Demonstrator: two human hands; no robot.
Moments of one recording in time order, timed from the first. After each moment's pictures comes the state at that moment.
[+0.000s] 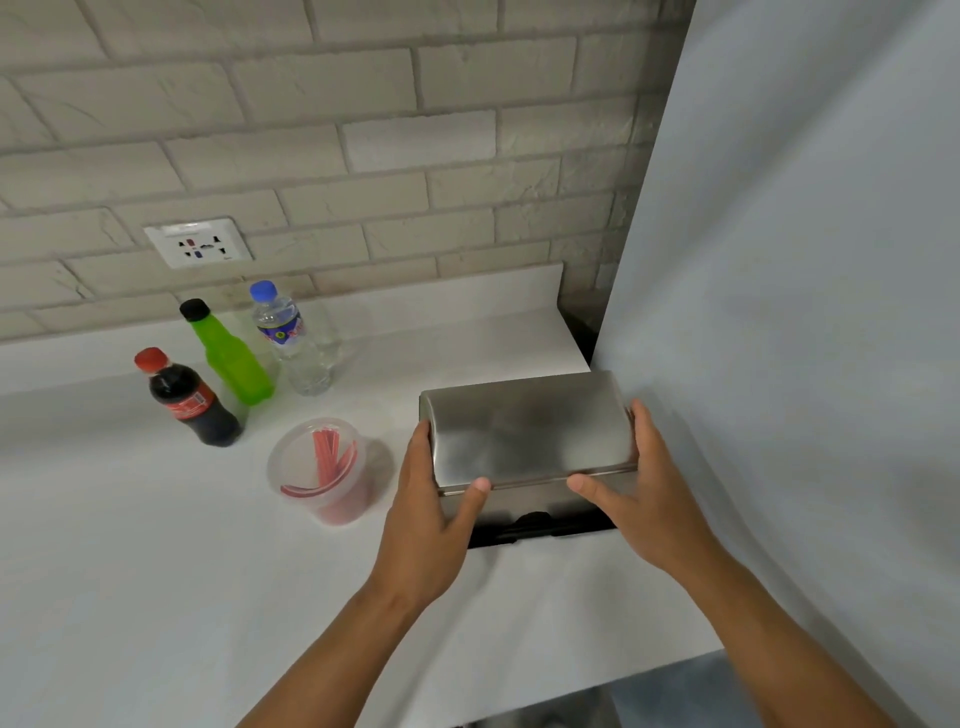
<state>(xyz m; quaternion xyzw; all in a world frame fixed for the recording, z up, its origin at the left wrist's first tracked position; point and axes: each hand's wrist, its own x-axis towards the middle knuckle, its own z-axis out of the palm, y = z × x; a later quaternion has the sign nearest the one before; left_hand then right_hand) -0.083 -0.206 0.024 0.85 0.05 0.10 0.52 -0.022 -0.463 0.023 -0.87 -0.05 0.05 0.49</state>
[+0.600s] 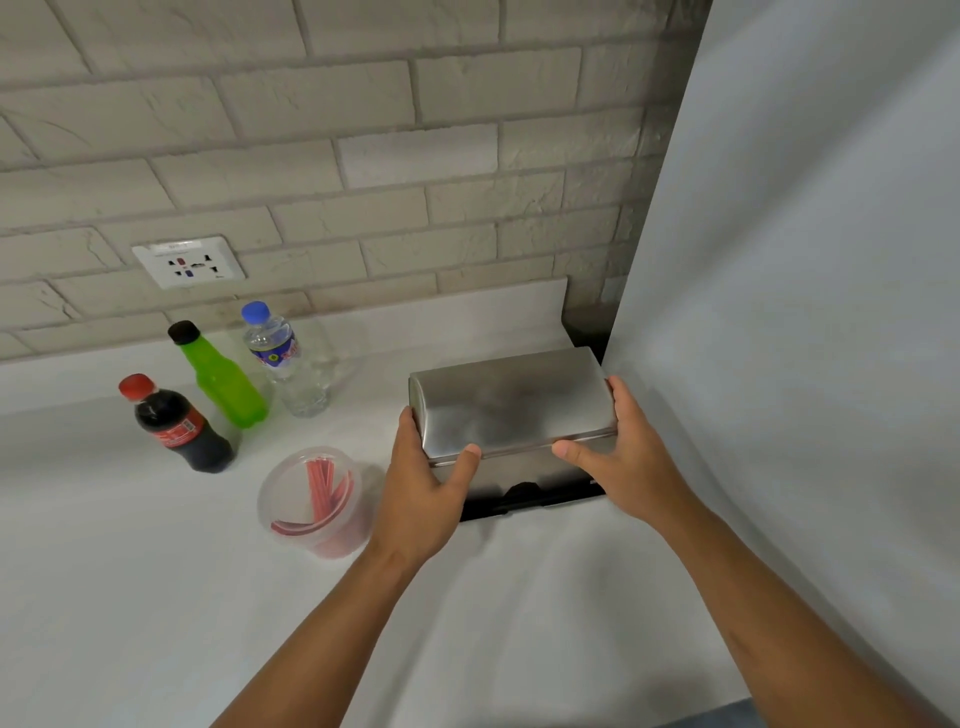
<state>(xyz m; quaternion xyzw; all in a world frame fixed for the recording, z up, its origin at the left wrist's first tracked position) -0.013 -0.190 0.020 0.82 0.08 0.13 0.55 0.057 -0.437 0.029 -0.86 -0.06 0.06 0.50</state>
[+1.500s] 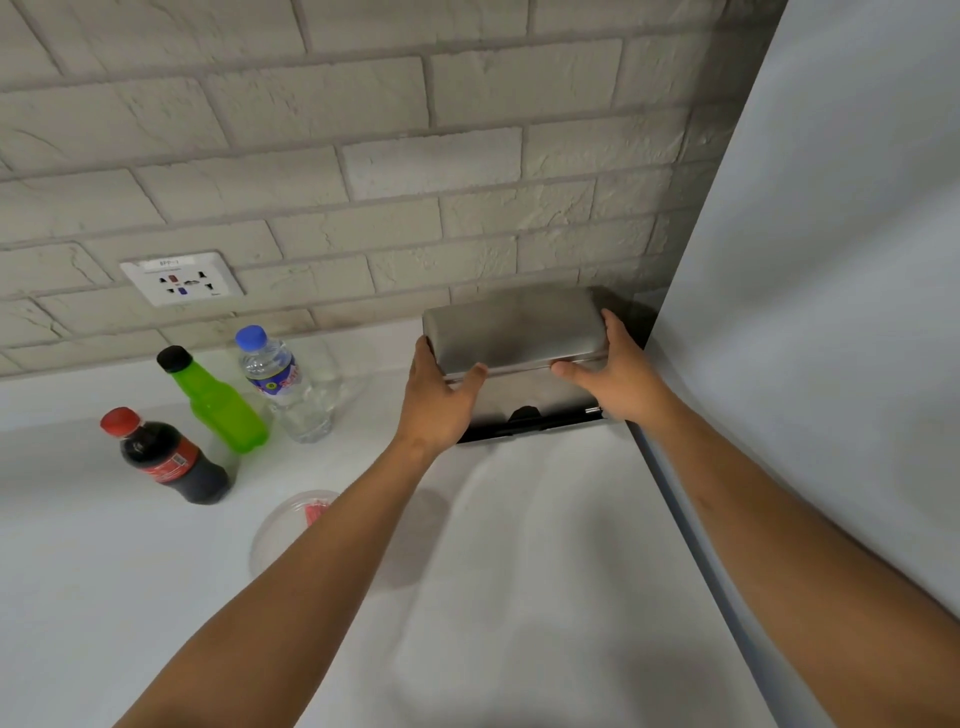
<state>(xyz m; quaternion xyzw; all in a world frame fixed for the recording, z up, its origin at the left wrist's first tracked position) 0.146 -0.160 0.031 0.82 0.13 0.11 0.55 0.227 -0.401 0.034 -0.88 -0.08 0.08 0.47</state>
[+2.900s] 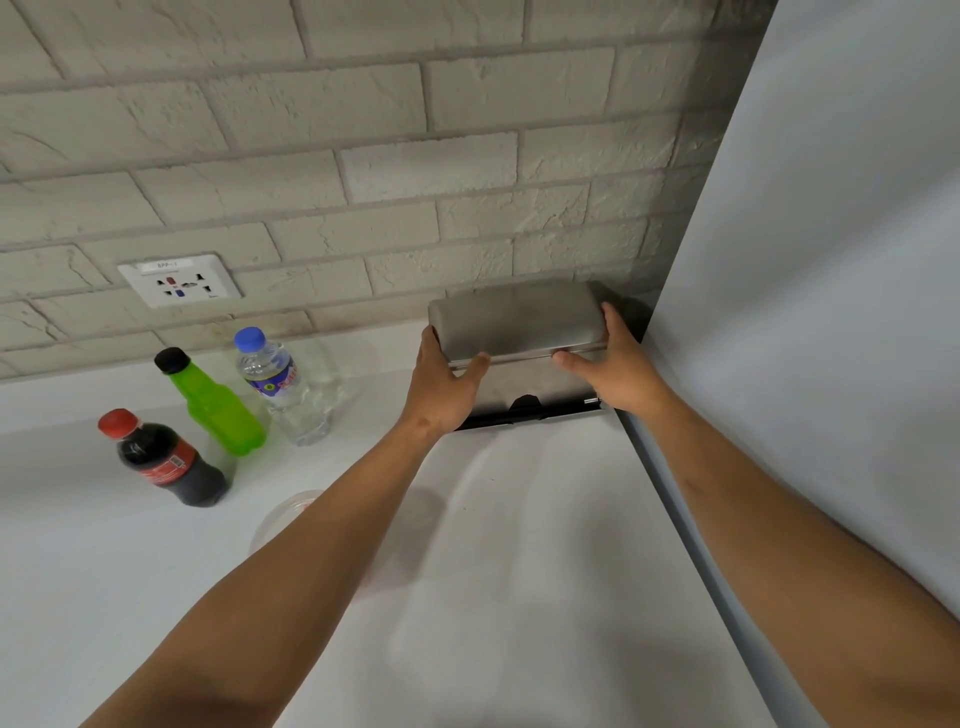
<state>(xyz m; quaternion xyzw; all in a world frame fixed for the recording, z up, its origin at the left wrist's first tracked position) 0.168 -0.158 0.030 0.82 0.12 0.08 0.55 0.243 -0.402 0.026 -0.87 -0.05 0.07 0.49</state>
